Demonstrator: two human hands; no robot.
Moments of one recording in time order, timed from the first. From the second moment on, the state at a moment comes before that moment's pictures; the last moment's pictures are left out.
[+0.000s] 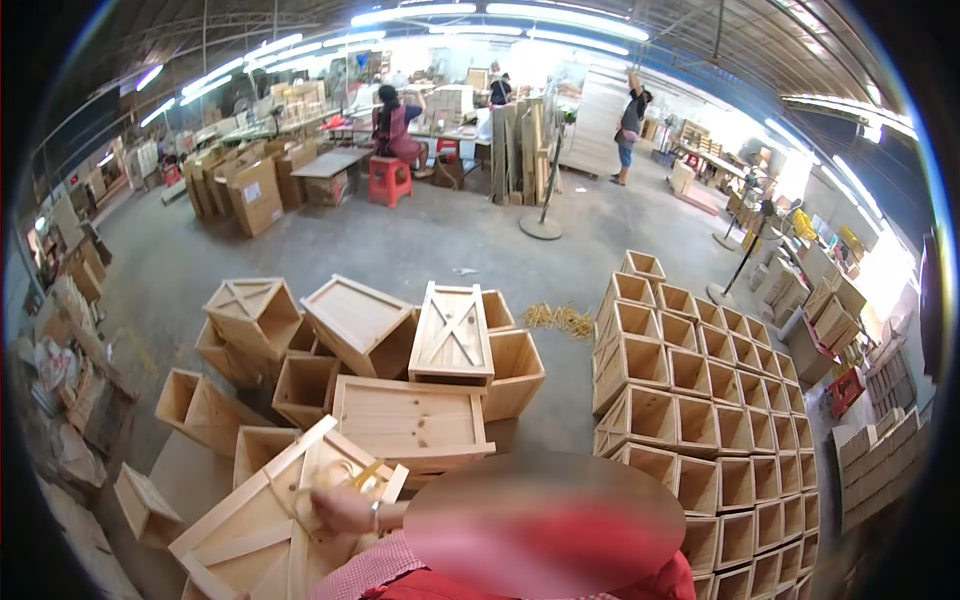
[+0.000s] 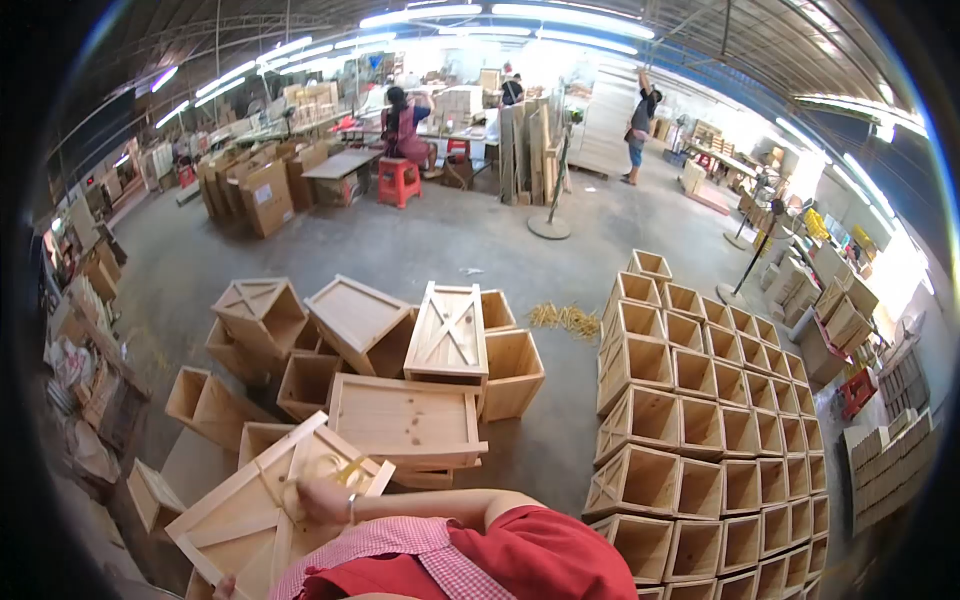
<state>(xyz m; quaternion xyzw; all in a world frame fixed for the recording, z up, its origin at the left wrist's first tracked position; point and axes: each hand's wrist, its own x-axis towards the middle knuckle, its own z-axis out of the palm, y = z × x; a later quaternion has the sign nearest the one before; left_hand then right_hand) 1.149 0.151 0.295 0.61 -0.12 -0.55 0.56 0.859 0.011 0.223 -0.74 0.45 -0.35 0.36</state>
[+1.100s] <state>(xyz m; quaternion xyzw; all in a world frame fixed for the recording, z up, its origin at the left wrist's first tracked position) 1.282 0.080 0.195 0.48 0.00 -0.51 0.71 0.496 -0.026 0.192 -0.51 0.86 -0.05 -0.08</state>
